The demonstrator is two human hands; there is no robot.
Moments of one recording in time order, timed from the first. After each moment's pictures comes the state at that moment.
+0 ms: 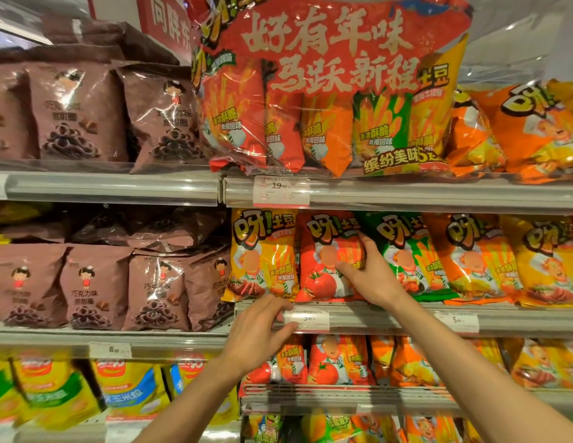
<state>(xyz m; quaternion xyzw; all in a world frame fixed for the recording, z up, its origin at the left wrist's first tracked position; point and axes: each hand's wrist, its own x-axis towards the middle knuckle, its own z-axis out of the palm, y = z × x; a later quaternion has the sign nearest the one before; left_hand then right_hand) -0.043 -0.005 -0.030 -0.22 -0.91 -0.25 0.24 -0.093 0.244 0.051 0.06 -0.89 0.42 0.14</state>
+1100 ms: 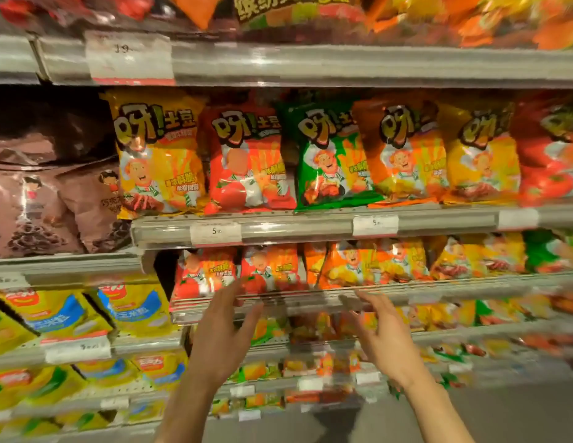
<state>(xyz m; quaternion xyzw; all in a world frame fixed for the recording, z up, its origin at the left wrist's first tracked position) 0.053 0.112 -0.125 -0.05 -0.89 -0.42 0.14 0.069 0.391 -0.125 -0.03 -0.93 0.37 0.09</state>
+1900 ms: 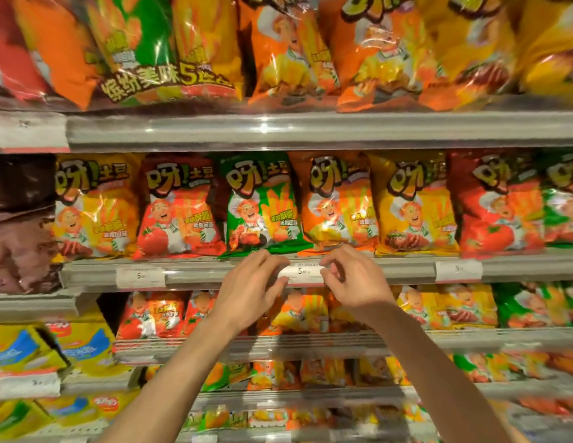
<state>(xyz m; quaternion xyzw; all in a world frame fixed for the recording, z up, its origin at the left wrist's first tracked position) -0.047 0.283 -0.030 -0.24 -0.92 -0.18 0.25 -0.049 0.509 -0.018 0.15 -0.94 0.25 0.19</state>
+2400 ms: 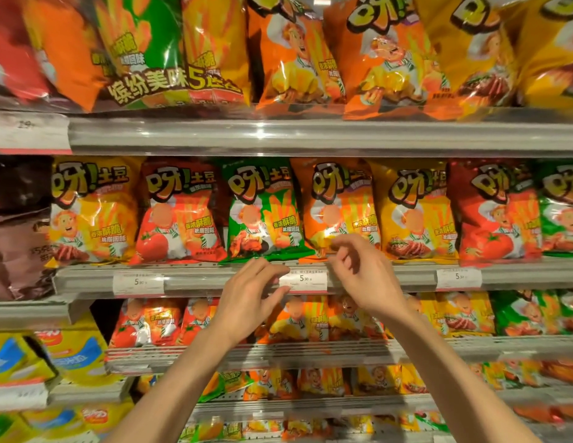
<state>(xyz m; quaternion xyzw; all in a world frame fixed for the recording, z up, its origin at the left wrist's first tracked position) -0.057 0.276 -0.045 -0.26 -0.88 -0.25 0.30 -0.048 0.511 0.005 0.14 -0.89 0.36 0.24</state>
